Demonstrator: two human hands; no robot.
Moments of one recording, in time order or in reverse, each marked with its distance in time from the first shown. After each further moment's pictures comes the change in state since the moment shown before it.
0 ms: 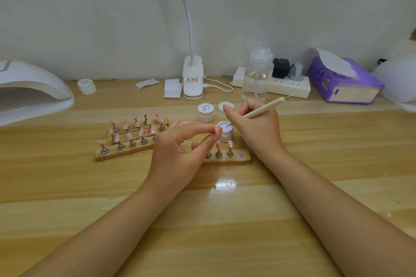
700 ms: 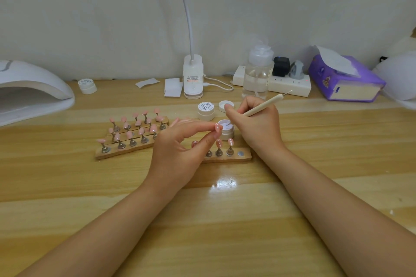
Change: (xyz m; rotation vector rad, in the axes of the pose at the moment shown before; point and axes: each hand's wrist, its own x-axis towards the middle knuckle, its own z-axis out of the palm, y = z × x) left_hand 0.000 -0.001 0.001 -0.002 0.007 0.013; right_hand 0.000 0.000 0.000 -0.029 0.003 -0.010
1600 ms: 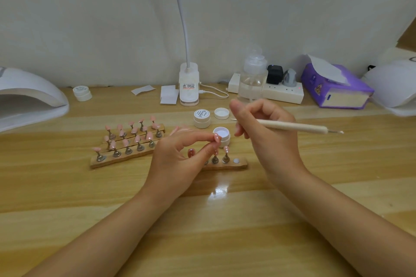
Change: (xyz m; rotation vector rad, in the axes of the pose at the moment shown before) left_hand 0.001 -0.008 0.000 -0.023 -0.060 0.009; right_hand -0.030 -0.054 -0.024 0.427 -0.084 0.038
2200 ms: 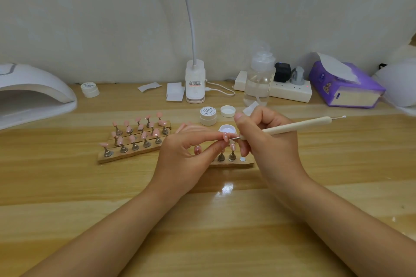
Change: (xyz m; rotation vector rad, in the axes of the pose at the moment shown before) left_hand 0.000 0.001 0.001 -0.009 0.006 0.050; right_hand -0.013 0.002 0.006 0.009 -0.045 0.051
